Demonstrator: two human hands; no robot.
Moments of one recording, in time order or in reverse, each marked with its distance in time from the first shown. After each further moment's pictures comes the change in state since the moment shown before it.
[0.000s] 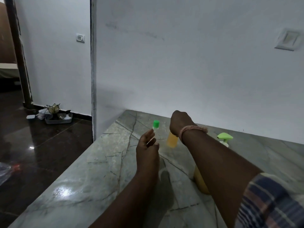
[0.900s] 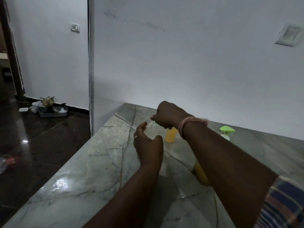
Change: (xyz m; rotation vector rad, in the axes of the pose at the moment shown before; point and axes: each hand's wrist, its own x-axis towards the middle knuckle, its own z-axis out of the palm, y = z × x) left_hand 0.002 -0.003 0.001 0.335 0.174 0.123; right_hand -0.005 -0.032 -0.001 -0.012 -0.126 -0.198
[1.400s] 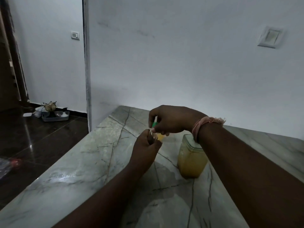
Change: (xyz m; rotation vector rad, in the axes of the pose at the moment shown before) left_hand -0.032 0.009 -0.001 0.137 -0.395 0.203; right_hand -0.077 0.030 -0.058 -0.026 -0.270 -0.251
